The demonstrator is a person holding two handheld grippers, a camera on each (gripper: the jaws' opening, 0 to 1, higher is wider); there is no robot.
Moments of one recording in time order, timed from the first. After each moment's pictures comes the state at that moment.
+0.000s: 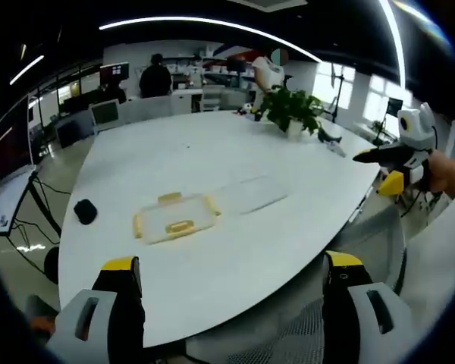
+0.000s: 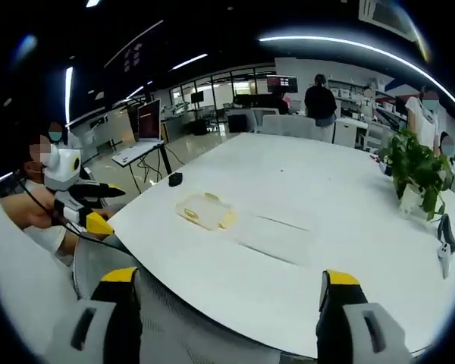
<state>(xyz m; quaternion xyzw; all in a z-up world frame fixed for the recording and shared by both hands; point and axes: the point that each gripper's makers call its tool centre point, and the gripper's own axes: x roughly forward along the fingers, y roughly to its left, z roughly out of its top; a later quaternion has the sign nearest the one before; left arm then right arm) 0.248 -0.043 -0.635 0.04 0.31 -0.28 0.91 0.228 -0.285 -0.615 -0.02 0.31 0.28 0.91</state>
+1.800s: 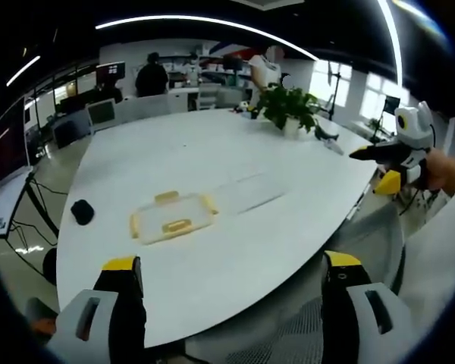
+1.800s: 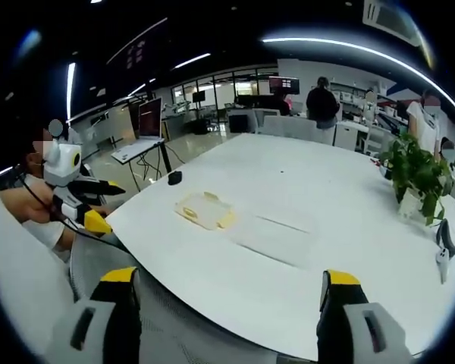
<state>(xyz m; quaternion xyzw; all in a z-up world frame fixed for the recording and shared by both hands) 0.247 -0.046 -0.637 0.04 0.31 -0.29 0.90 0.229 -0.284 -0.618 -0.04 0.31 0.28 0.91</state>
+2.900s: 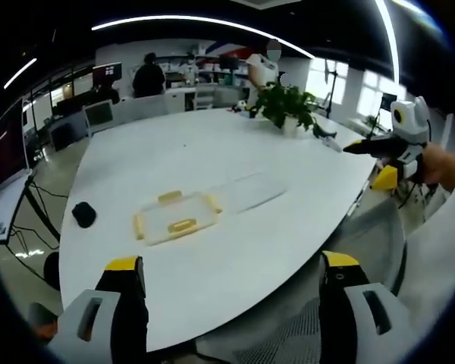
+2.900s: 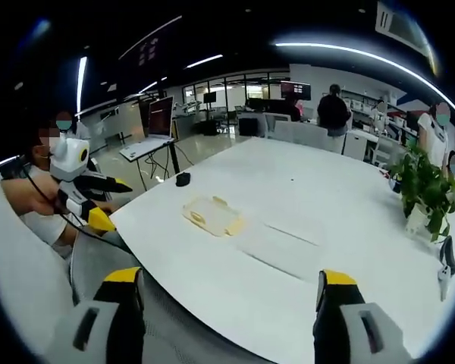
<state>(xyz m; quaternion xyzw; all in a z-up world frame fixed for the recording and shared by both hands) 0.252 -0.033 -0.637 0.05 0.32 -0.30 0.90 0.239 -0.263 -0.612 -0.06 0.29 0.31 0.90</state>
